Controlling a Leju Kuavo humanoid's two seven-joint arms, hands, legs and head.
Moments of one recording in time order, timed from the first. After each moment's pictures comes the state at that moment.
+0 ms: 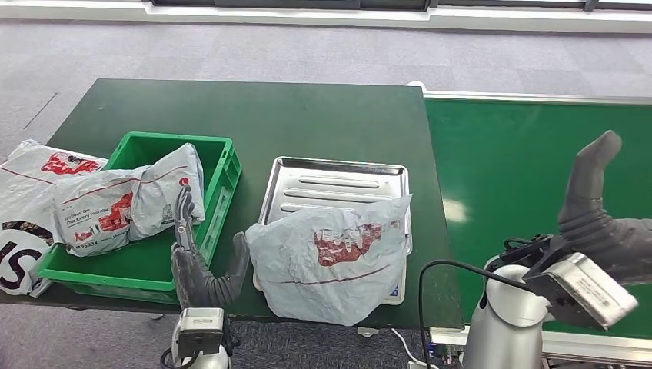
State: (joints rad) left arm 0.07 -0.24 -0.28 -1.56 -0.40 0.55 -0.69; right arm -0.28 0.31 -0.05 -1.90 0.64 -0.70 -0.70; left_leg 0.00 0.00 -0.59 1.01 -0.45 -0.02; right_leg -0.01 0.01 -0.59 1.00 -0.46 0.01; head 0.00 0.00
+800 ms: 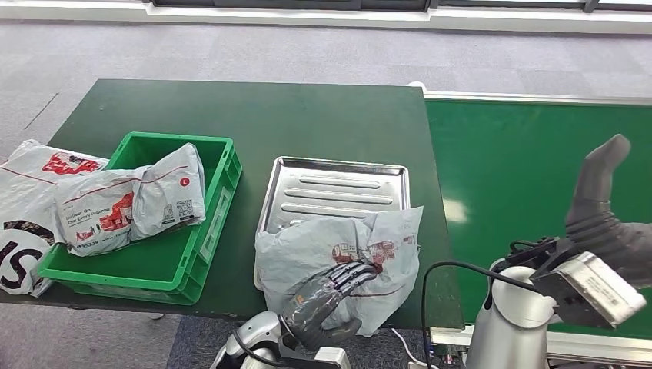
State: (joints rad) left arm -0.09 -0.22 -0.45 -1.14 -0.88 0.01 -0.65; right arm -0.27 0.31 -0.08 -1.90 0.63 -0.70 -0.70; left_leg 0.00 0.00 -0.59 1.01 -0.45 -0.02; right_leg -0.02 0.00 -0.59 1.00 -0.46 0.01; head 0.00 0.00
